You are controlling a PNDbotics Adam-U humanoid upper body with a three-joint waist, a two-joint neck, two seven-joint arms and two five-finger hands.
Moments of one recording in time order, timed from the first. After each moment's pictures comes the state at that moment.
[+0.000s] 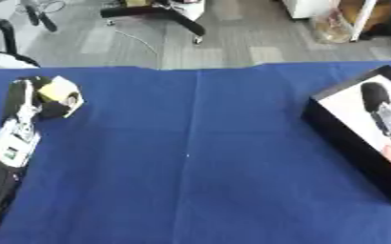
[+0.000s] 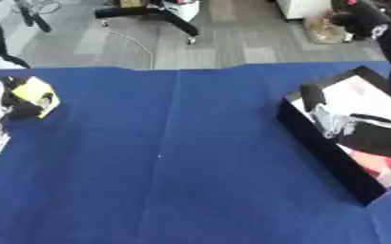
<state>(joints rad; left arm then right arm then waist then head) -0.66 0.52 0.09 -1.01 -0.49 0.08 0.23 -0.49 -0.38 0.07 -1.98 0.52 -0.33 0.06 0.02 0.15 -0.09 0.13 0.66</state>
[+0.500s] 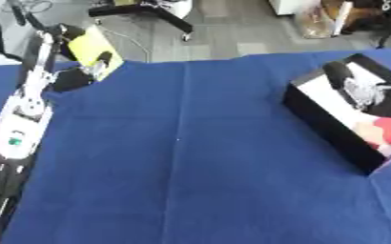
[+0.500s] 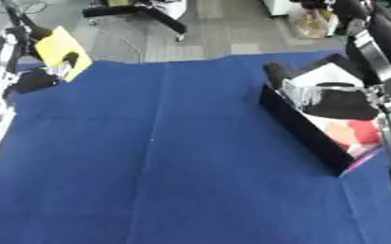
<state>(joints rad) -0.57 0.30 -0.06 -1.50 -0.26 -0.09 -0.02 -0.48 -0.42 0.14 -1.98 0.35 -0.29 0.14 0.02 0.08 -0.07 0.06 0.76</state>
